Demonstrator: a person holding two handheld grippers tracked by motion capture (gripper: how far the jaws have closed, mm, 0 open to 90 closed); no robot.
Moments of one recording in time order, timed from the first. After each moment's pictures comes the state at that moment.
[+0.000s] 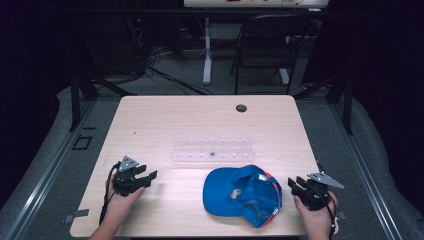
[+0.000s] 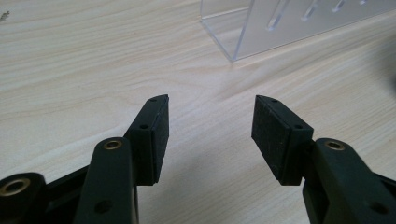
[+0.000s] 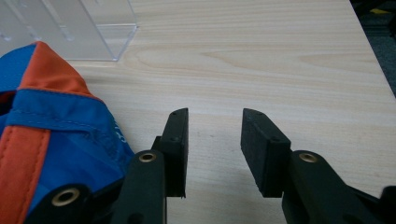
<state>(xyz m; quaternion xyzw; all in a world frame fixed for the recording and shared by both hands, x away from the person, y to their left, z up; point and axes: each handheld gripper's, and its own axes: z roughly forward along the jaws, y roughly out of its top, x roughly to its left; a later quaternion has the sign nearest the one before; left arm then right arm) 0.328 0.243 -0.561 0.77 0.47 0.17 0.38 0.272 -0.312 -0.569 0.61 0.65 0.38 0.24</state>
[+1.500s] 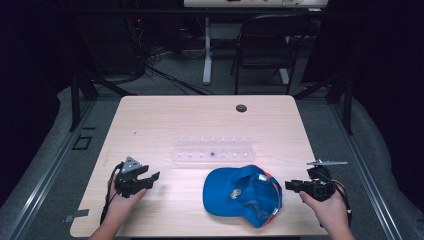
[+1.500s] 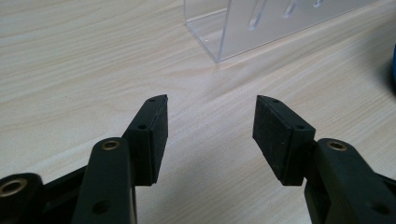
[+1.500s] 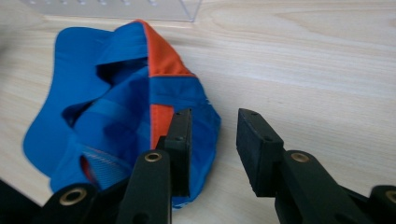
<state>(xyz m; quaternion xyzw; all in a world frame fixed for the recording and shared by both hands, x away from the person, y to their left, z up) 0.324 0.235 -0.559 0.79 0.45 0.18 0.38 0.283 -0.309 -0.504 0.60 0.72 0.33 0.05</state>
